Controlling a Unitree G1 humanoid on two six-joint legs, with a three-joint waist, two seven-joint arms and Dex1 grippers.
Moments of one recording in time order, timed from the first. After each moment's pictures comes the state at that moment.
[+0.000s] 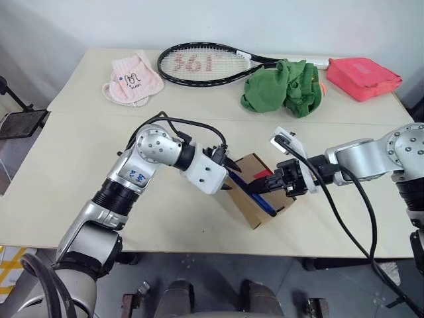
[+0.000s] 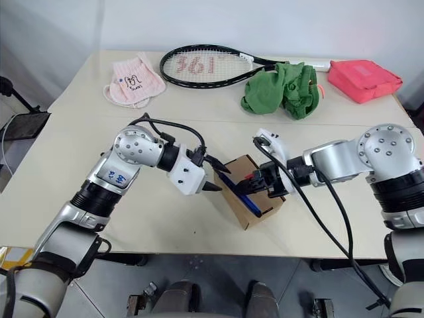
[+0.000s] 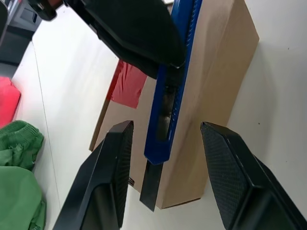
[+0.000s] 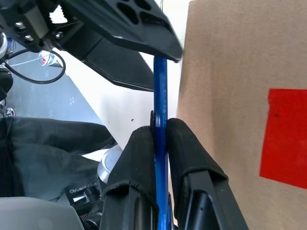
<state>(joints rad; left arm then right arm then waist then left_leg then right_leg) -0.94 0.48 -0.38 0.24 0.10 -0.40 -1.23 -0.97 -0.95 0.35 0.08 1.95 1.42 -0.07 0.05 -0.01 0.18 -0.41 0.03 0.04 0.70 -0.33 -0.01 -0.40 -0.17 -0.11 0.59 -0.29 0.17</state>
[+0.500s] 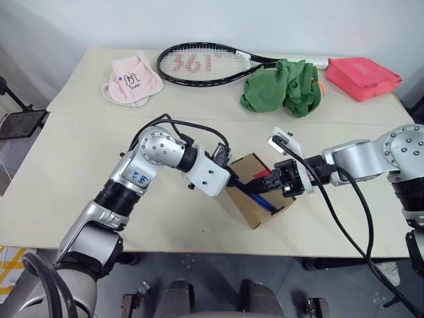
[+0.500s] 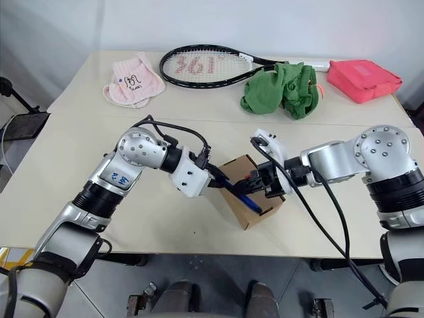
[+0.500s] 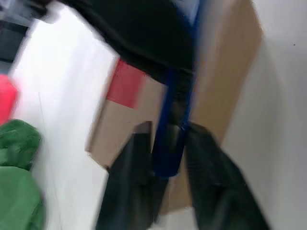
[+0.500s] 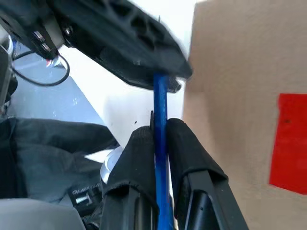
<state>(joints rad) -0.94 0.48 -0.40 0.24 0.13 -0.40 -1.22 -0.97 -0.93 0.34 0.09 1.95 1.42 -0.08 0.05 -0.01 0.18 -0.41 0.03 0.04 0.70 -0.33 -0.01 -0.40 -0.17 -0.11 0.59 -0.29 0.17</state>
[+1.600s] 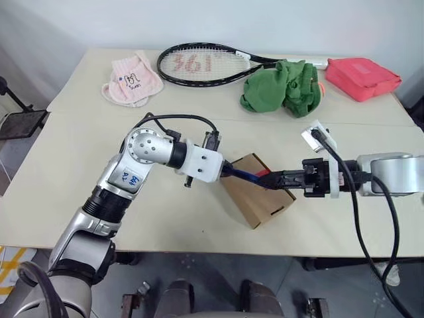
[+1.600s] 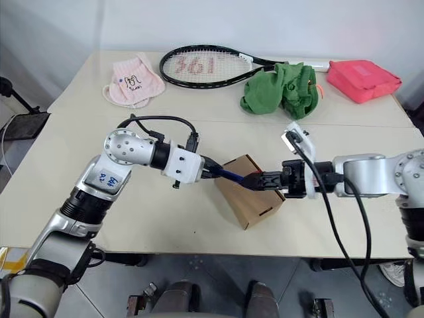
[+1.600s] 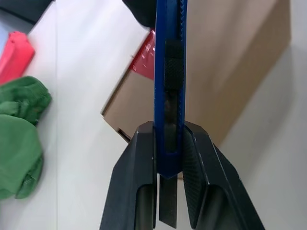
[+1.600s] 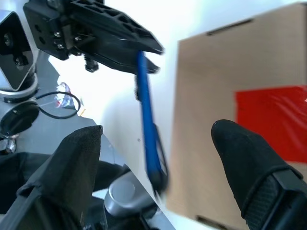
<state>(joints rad) -0.87 0.52 -0.32 0.09 0.08 -0.12 -1.14 -0.68 -0.98 0.05 -0.09 1.95 1.29 -0.04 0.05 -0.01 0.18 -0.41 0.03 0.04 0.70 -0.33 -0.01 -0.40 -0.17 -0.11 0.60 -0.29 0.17</state>
